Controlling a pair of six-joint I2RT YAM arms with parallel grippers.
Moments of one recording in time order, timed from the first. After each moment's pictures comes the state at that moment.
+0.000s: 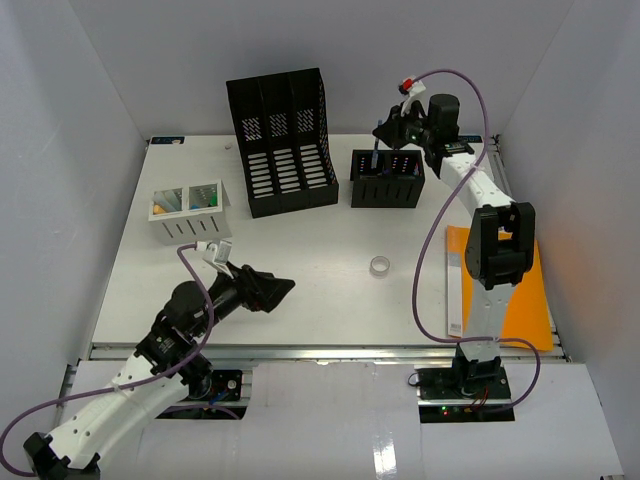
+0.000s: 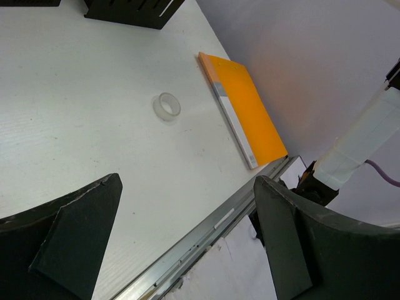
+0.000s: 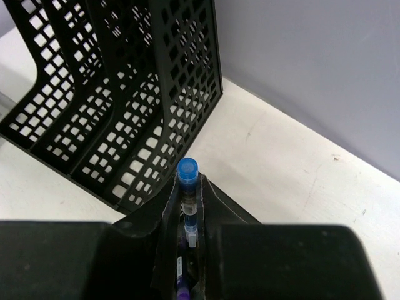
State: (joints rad) left arm -0.69 0.37 0.35 -0.05 0.10 -0.69; right arm 0.19 2.02 1.74 0.04 -0.60 -0.02
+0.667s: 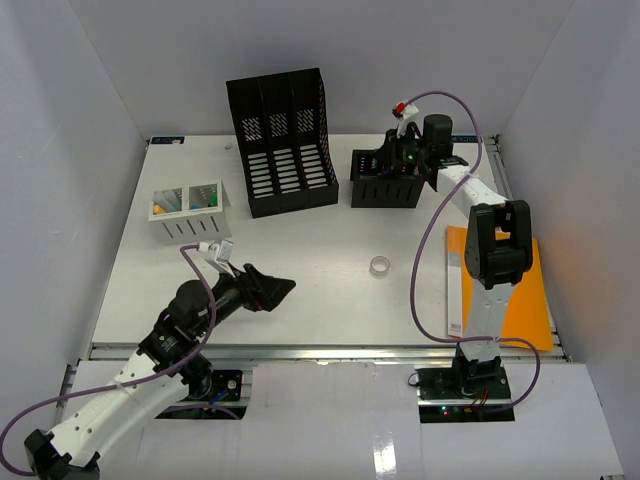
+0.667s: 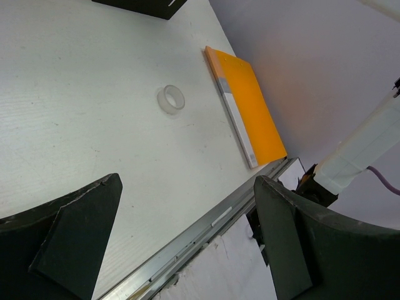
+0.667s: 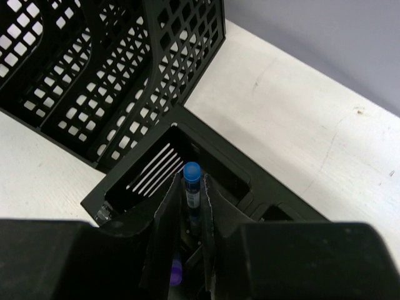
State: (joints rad) left arm -0.69 0.39 0.34 -0.06 0.09 -0.75; right arm 0.19 2.03 1.58 0.08 -0.59 -0.09
